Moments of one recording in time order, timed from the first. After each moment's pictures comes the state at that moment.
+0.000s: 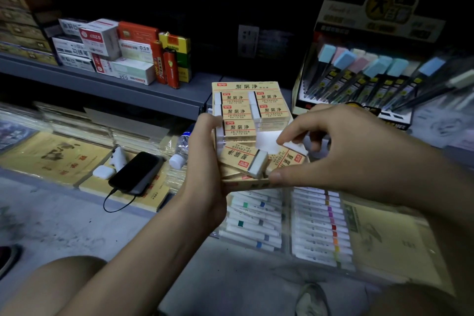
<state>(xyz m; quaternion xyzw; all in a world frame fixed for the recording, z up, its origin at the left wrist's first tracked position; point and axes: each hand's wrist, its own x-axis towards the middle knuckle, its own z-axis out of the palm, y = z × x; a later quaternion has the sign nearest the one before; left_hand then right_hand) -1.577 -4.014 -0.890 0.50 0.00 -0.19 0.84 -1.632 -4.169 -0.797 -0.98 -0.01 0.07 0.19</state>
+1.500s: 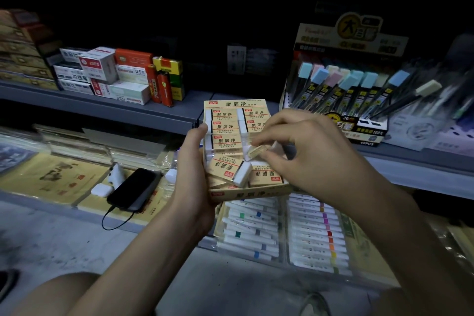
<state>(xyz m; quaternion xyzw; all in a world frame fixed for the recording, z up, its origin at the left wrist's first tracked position) -1.581 -4.009 -0.879 0.51 0.04 -0.20 0.84 -1.613 -4.181 -0.841 -0.96 -0.13 -0.17 0.18</state>
